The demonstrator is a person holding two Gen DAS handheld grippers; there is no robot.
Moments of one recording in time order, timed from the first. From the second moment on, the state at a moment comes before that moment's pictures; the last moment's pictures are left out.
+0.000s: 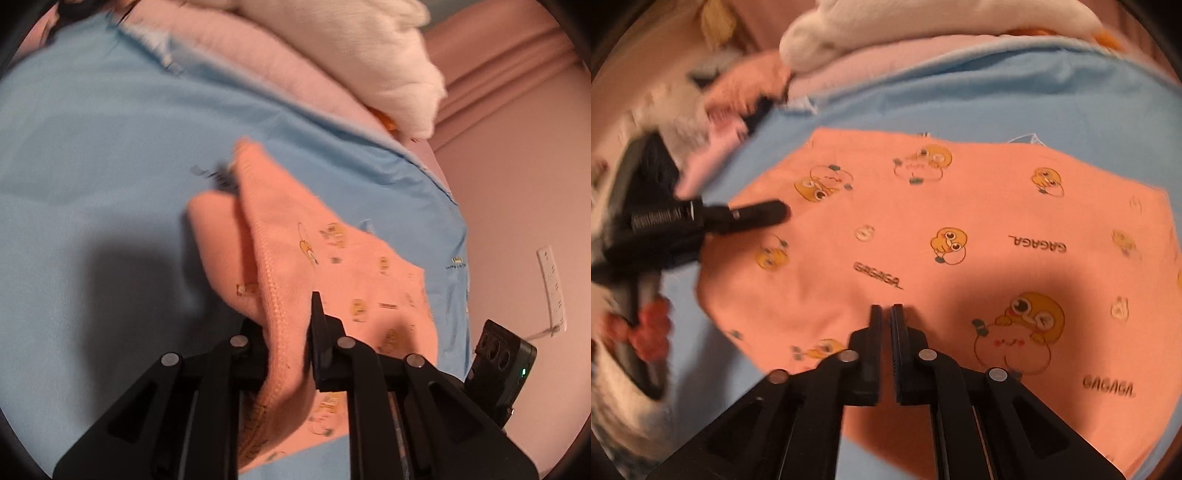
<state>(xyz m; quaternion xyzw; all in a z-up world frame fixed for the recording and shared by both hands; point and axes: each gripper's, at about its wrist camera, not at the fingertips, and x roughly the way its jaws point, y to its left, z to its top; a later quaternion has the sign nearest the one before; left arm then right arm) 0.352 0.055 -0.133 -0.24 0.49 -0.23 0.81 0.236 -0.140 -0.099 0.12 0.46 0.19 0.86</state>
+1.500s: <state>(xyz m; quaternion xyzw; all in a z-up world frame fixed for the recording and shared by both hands) 0.263 0.003 -0.153 -0.12 0.53 -0.30 0.79 0.229 -0.274 -0.081 0.31 0.42 0.13 0.84</state>
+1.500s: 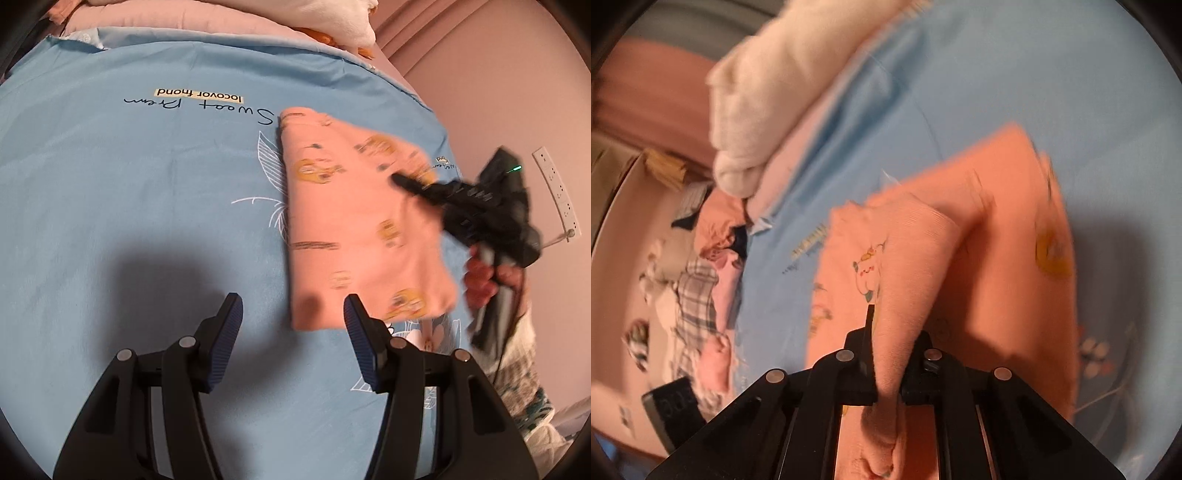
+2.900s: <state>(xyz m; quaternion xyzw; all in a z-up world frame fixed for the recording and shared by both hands) 0.254 -0.084 -0.180 -0.02 0.50 -0.35 0.79 0.132 -0.277 -0.095 0.09 0.43 0.14 0.89</state>
